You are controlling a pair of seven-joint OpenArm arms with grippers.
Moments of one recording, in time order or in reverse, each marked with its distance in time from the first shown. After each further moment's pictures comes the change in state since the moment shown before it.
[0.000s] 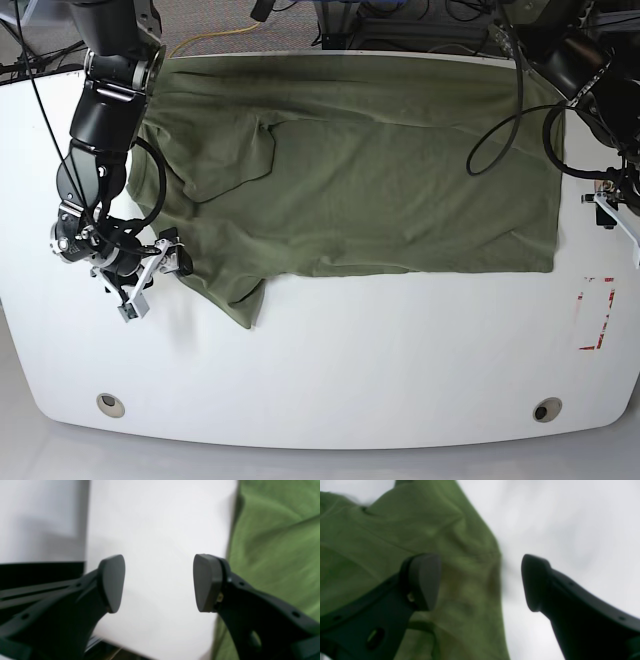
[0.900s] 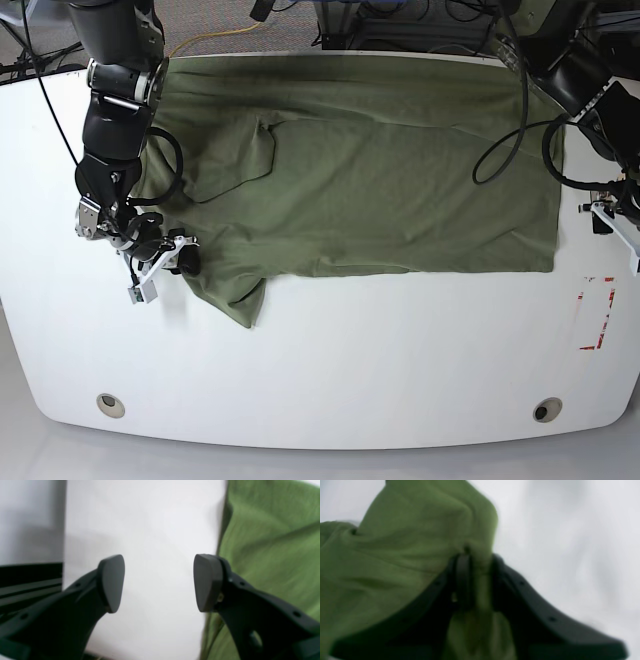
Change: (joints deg) left arm -5.4 0.0 -0.1 -7.6 0.7 0.0 0.0; right arm 3.1 -1.4 -0.1 -21.6 -0.5 -0.1 18.5
